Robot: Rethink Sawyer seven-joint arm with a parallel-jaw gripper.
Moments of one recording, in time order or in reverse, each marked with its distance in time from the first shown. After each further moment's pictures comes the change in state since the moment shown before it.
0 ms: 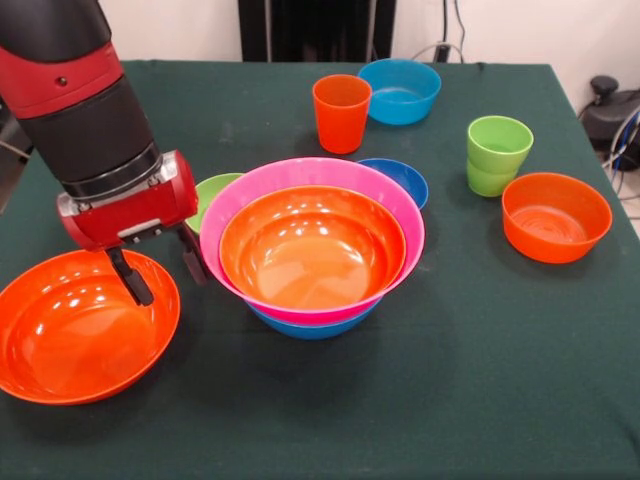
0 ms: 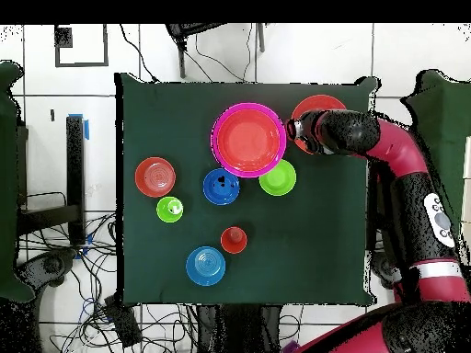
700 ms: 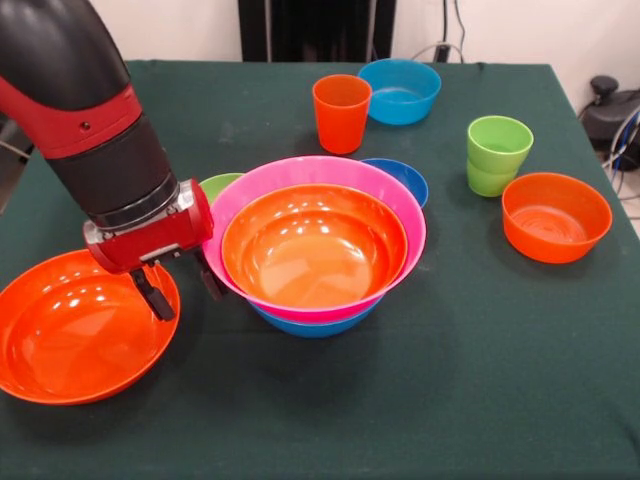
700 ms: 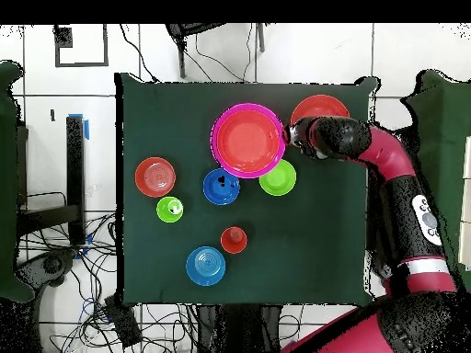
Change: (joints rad) arm 0.000 0.071 -0.006 -0.022 -0.013 -0.009 0.000
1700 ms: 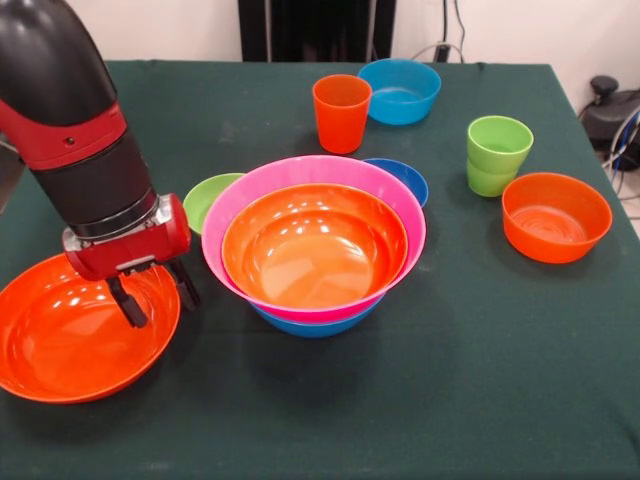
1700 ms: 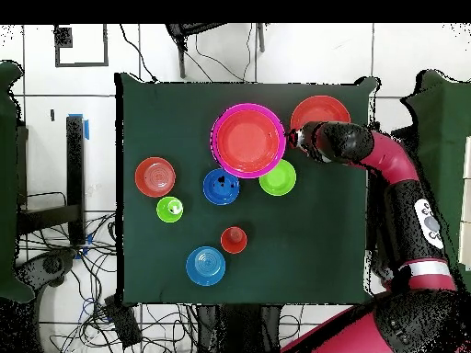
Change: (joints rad) arm 0.009 0.009 -0.062 -0.025 -0.005 -0.042 0.000
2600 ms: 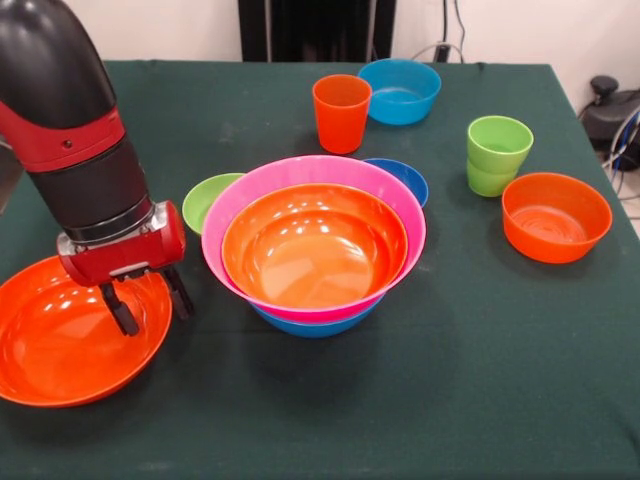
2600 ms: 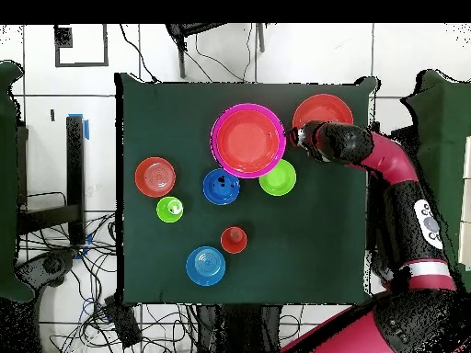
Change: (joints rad) arm -0.001 0.004 -0.005 0.000 -0.003 -0.054 0.000
